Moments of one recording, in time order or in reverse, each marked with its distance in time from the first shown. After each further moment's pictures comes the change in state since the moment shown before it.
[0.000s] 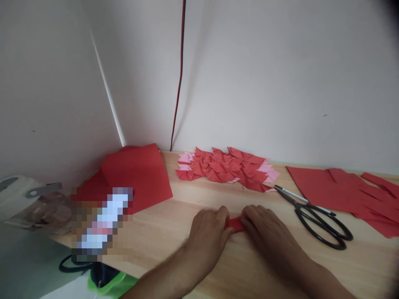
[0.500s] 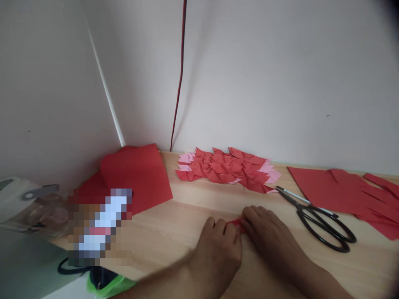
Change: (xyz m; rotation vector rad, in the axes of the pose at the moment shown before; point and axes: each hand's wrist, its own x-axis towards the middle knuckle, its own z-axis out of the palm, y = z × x) left_hand -0.016 0.005 0.027 0.481 0.355 0.452; right_hand 0.003 -0.001 0.003 -0.082 -0.019 -0.005
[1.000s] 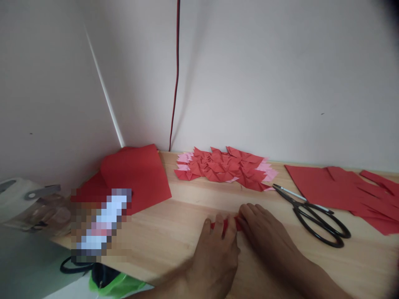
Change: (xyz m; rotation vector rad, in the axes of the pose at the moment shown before) left_hand -0.007 0.009 0.006 0.054 -0.028 -0.050; right_hand 0.000 -0.002 0.002 -0.022 -0.058 0.038
